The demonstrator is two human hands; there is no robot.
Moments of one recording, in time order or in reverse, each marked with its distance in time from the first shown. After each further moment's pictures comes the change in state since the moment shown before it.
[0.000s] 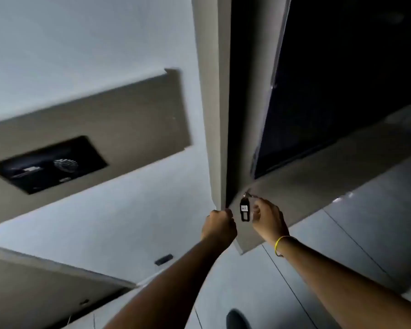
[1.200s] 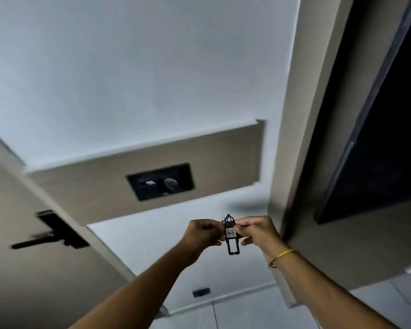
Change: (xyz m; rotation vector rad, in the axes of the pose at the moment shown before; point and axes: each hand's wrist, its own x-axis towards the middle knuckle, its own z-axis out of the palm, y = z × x) left_hand -0.049 -0.143 -0.171 -1.039 0.049 -0.082; right_hand -0.016 -0.203 0.014 0.849 -0.453 0.023
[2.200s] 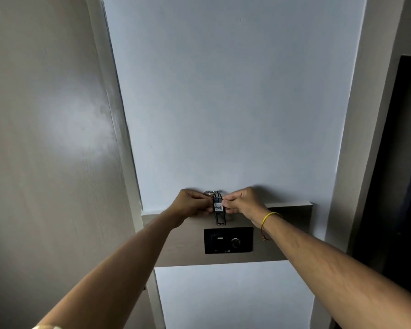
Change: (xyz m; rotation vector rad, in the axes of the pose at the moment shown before) left_hand -0.072 0.228 -0.197 0.095 0.213 0.390; right_hand 0.003 -0.257 0.175 -0.138 -0.223 -0.492
